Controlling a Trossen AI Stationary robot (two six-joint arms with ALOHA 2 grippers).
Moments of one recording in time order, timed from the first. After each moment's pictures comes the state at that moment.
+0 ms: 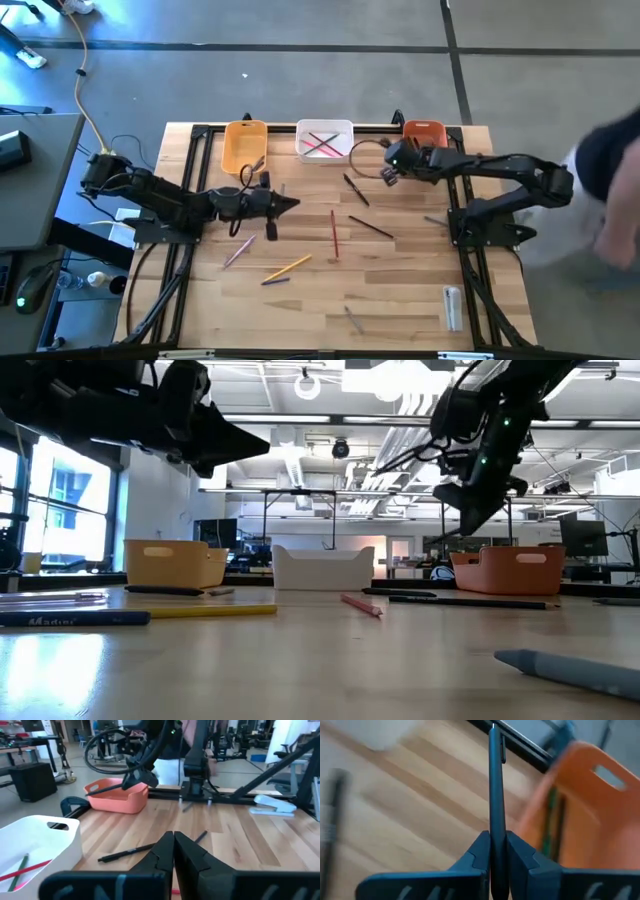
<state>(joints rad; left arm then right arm) 0.05 1.29 0.32 0.89 -0.27 0.00 -0.42 1.29 0.79 -0.62 0.53 0.43</state>
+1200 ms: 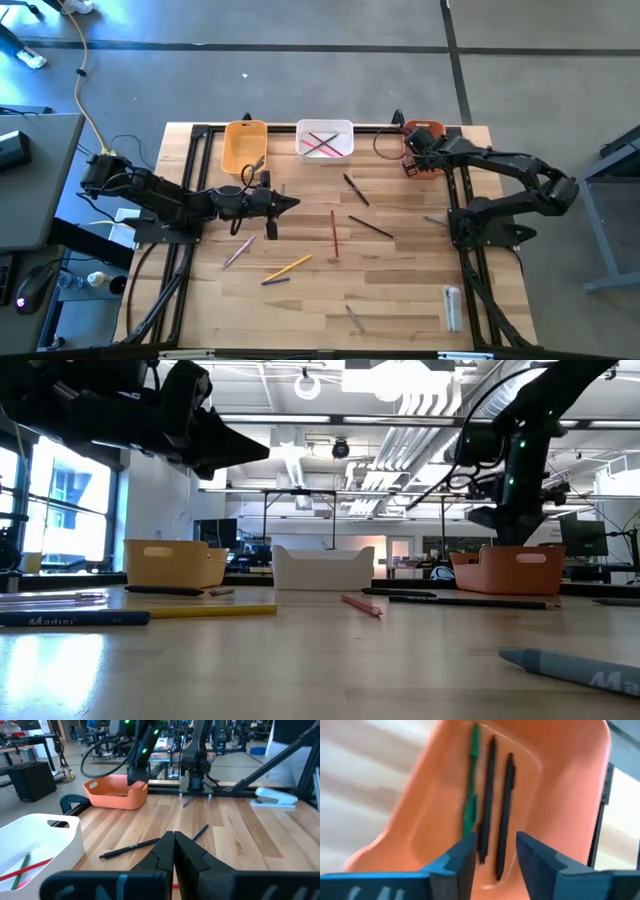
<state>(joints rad) 0.07 1.29 0.32 0.87 -0.25 0.02 -0.72 1.24 0.70 -0.71 0.45 0.34</state>
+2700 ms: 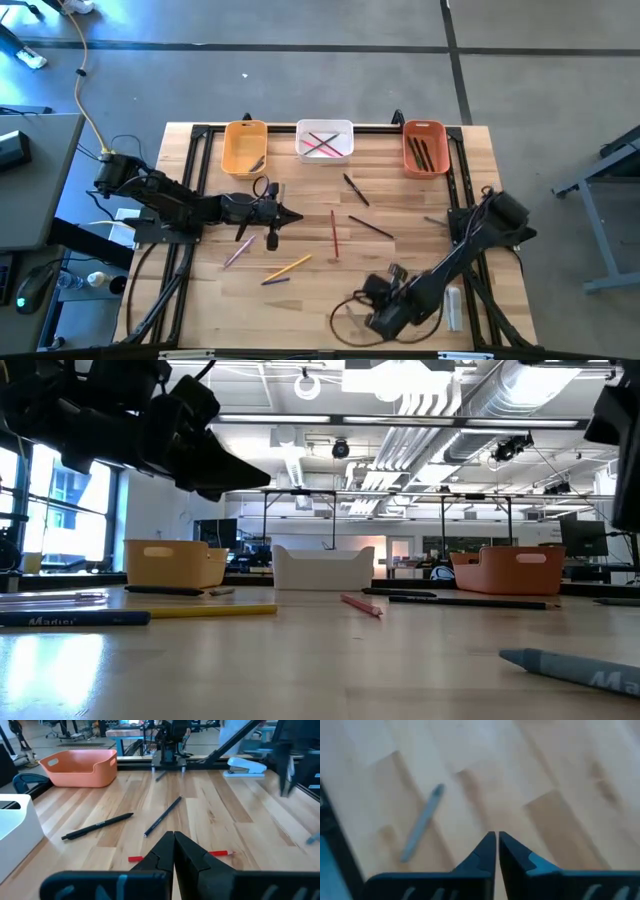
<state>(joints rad) 0.04 1.43 0.32 0.89 -0.14 0.01 0.75 1.88 1.33 -0.77 0.34 1.21</state>
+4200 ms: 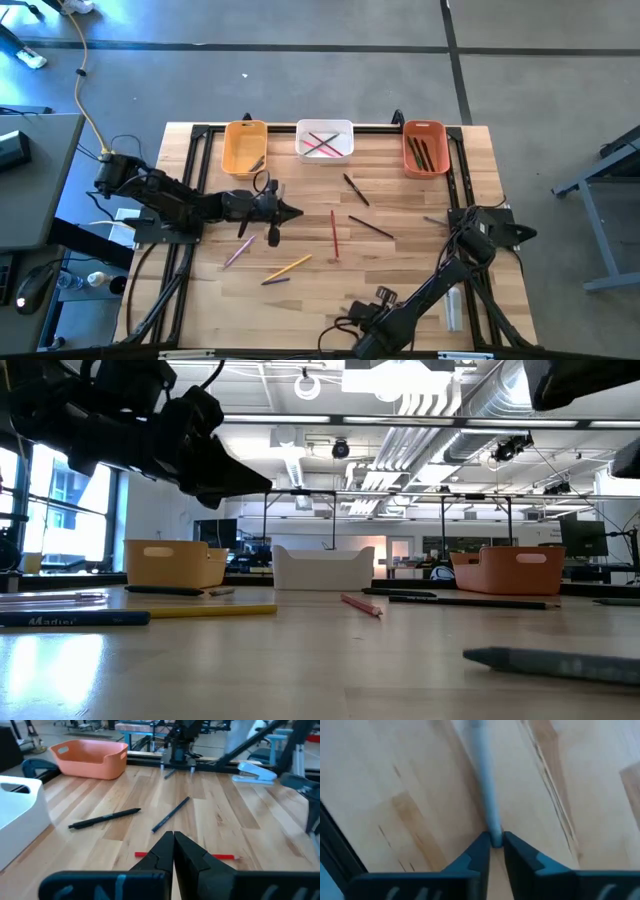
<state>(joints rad) 0.07 1.42 0.32 0.88 -0.13 -0.07 0.77 2.23 1.69 -0.98 0.20 1.19</state>
